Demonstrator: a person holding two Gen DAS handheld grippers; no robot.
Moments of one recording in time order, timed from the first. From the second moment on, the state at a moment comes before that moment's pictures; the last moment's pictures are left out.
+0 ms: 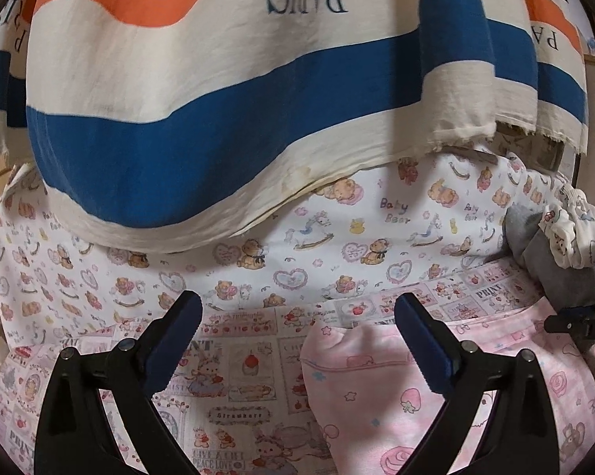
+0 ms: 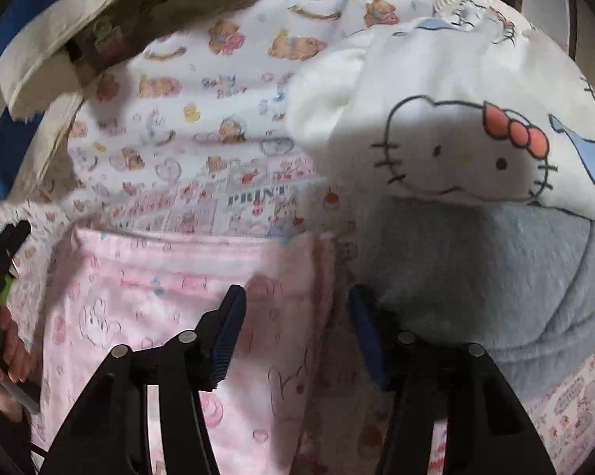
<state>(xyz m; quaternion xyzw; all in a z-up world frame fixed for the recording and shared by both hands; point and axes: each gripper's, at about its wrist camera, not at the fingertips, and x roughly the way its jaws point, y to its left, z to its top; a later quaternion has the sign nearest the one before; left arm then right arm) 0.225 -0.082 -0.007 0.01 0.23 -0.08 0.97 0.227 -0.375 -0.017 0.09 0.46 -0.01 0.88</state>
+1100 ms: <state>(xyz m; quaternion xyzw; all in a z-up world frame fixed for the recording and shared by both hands) 0.243 -0.075 -0.023 -0.07 0.32 -0.13 0.94 0.227 -0.384 -0.009 0.09 0.39 0.07 0.91</state>
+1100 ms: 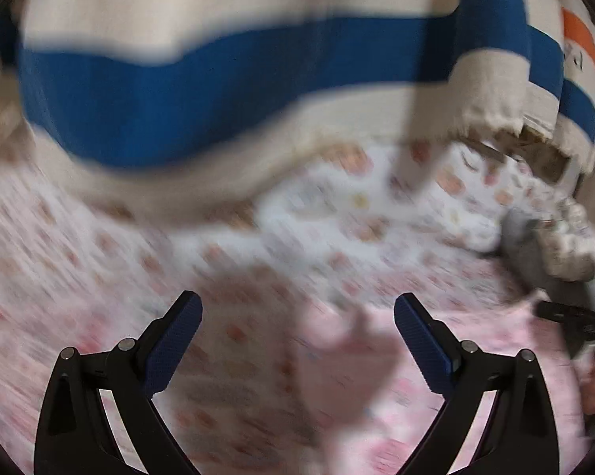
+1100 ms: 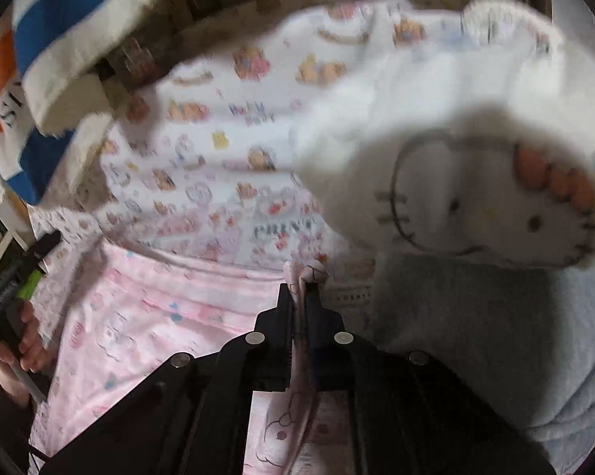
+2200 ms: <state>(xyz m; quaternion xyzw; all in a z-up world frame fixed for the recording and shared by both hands) 0.277 -0.078 -0.046 -0.17 0.43 -0.23 0.85 0.180 -0.384 0.040 -0.03 0.35 0.09 0.93</state>
